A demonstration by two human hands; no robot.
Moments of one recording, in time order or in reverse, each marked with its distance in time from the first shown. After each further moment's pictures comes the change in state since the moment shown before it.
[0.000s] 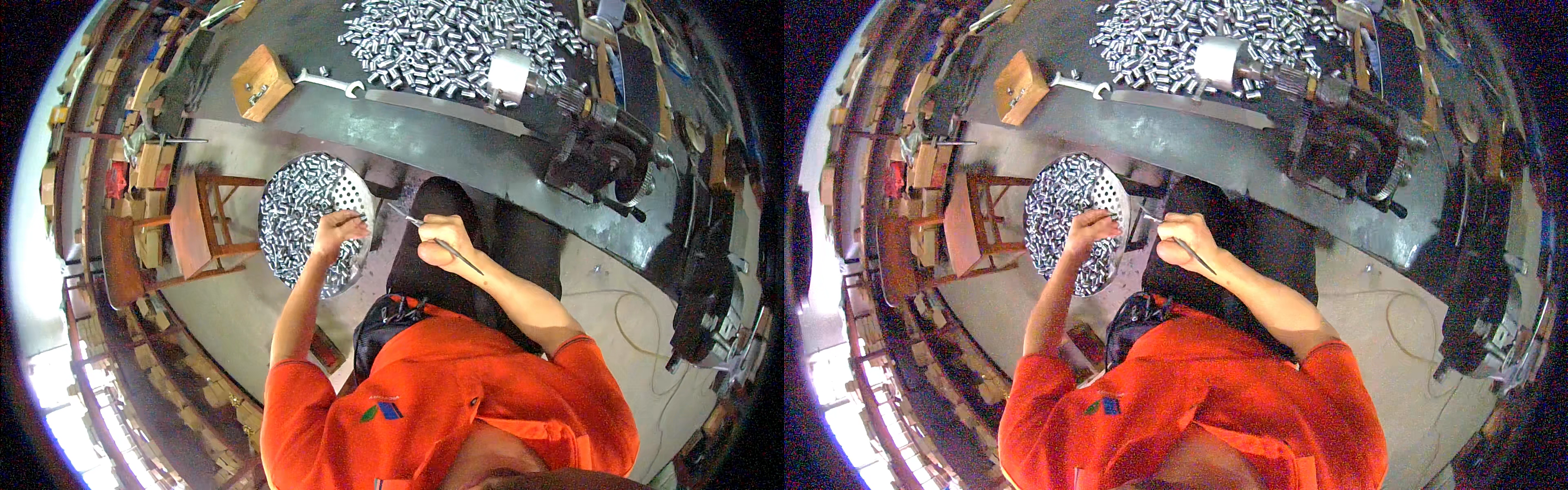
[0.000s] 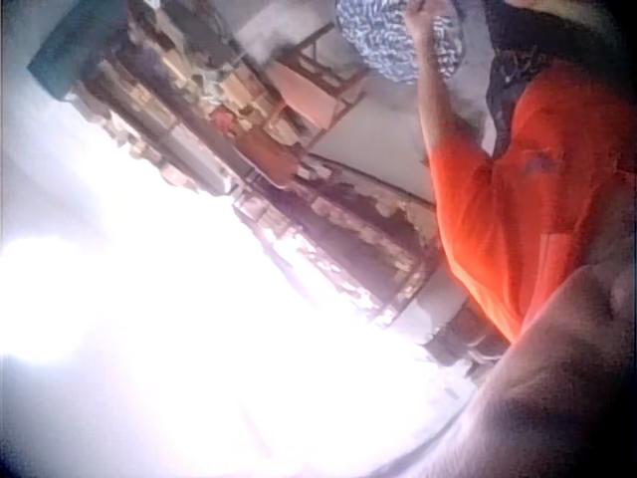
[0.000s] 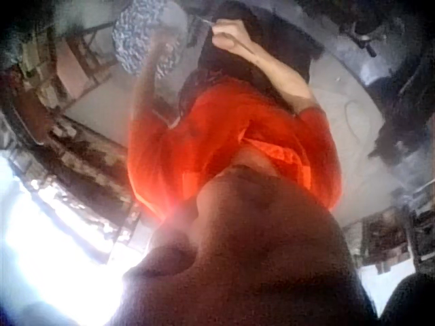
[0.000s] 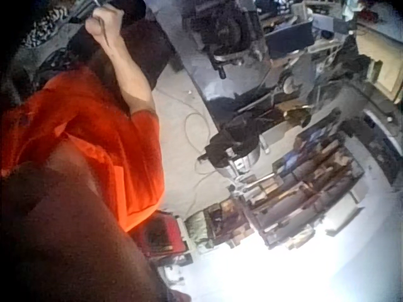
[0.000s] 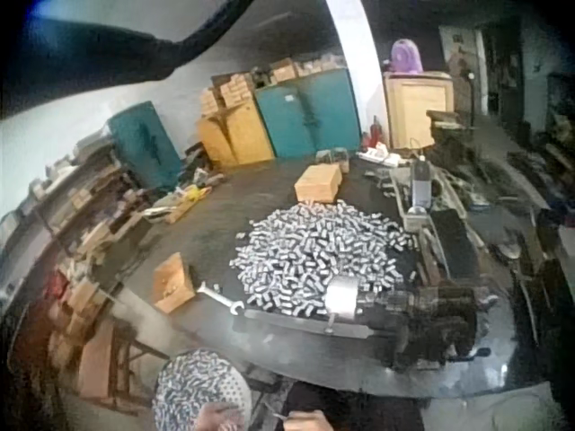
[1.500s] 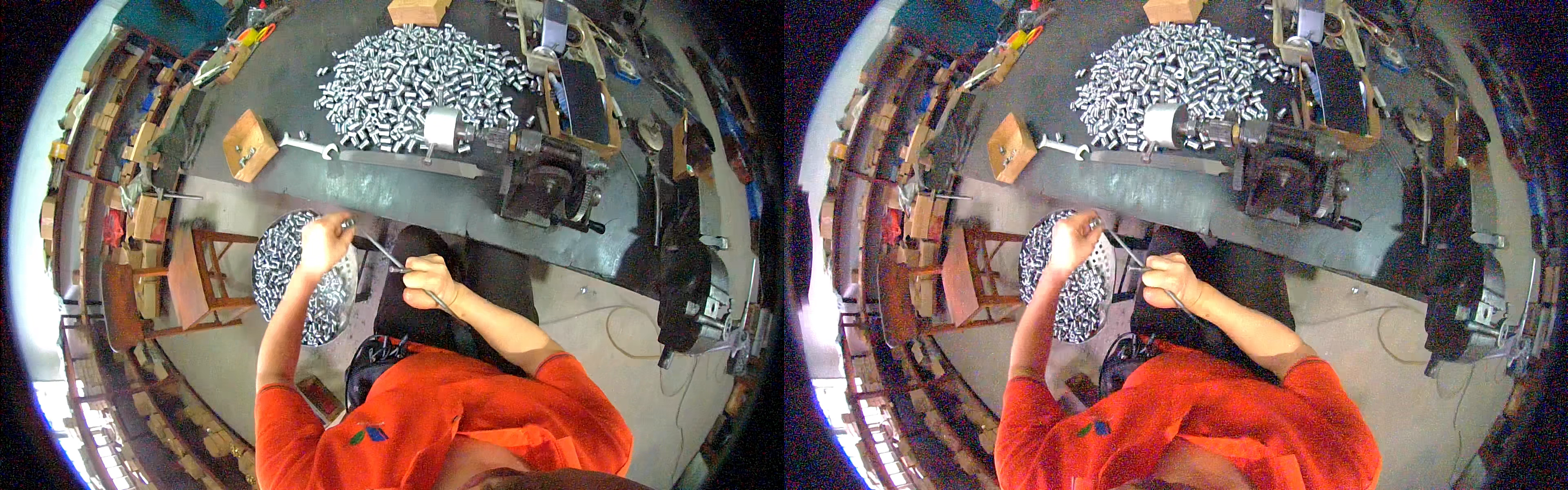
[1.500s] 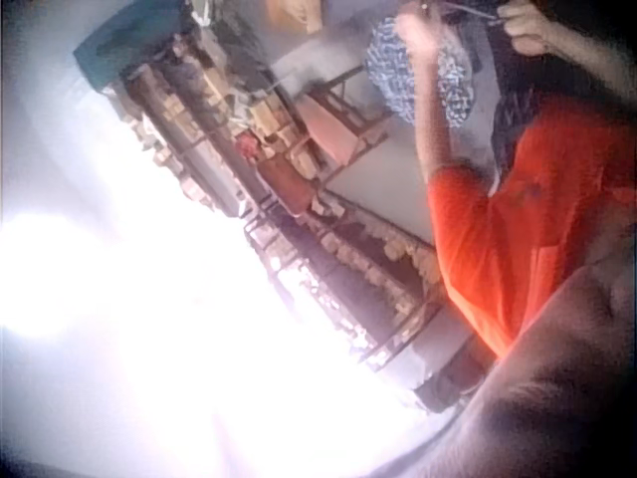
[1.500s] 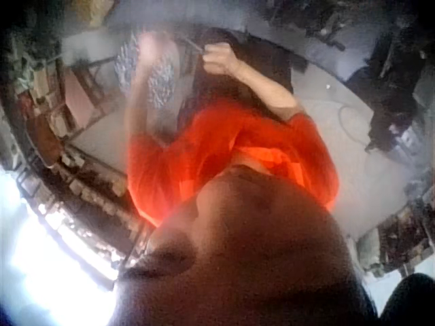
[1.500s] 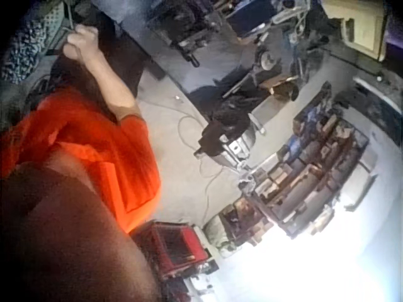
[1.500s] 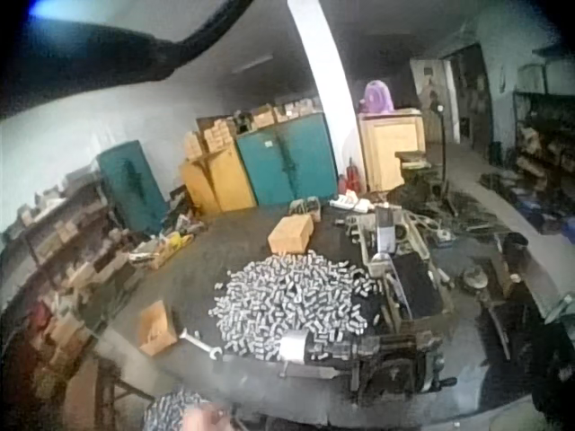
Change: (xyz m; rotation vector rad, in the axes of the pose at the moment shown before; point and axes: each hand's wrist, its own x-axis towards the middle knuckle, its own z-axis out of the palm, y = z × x) left_hand 0.009 0.117 0.074 1.159 0.185 0.771; right_hand 0.009 -0.019 -0.025 -0.208 0.060 -0.373
